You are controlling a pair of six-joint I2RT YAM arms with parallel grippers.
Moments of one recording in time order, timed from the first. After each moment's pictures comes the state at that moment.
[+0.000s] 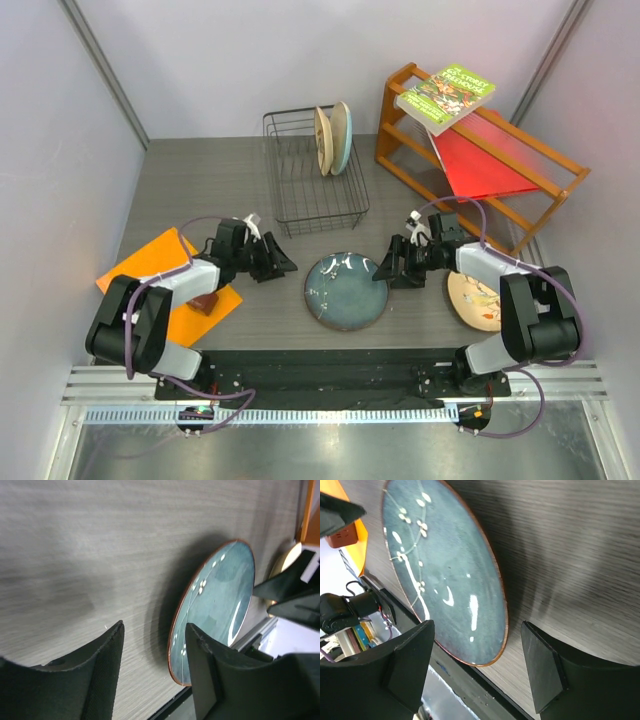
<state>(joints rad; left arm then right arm) -0.32 1.45 0.62 0.04 0.47 -0.75 0.16 1.45 0.70 -0.33 -0.69 0.39</state>
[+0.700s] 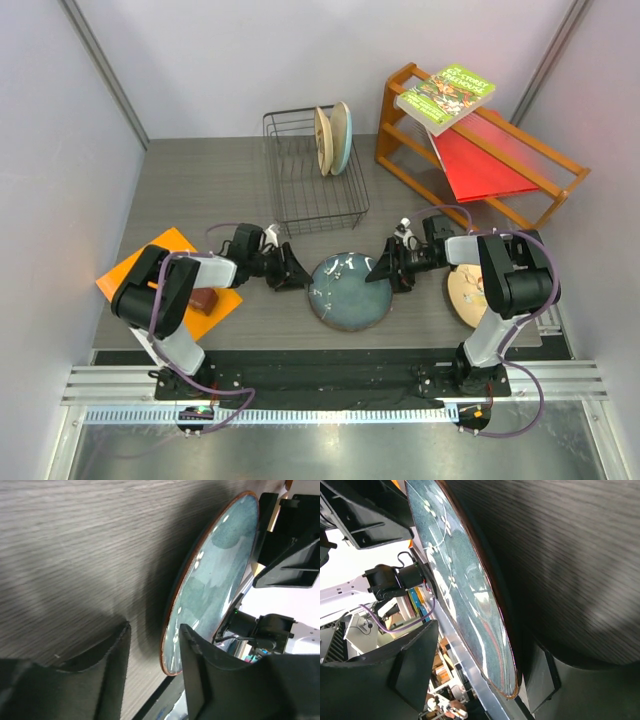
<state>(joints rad) -0.39 1.68 0.61 0.24 0.68 -0.81 0.14 1.75 0.73 -0.21 -0.99 0.40</state>
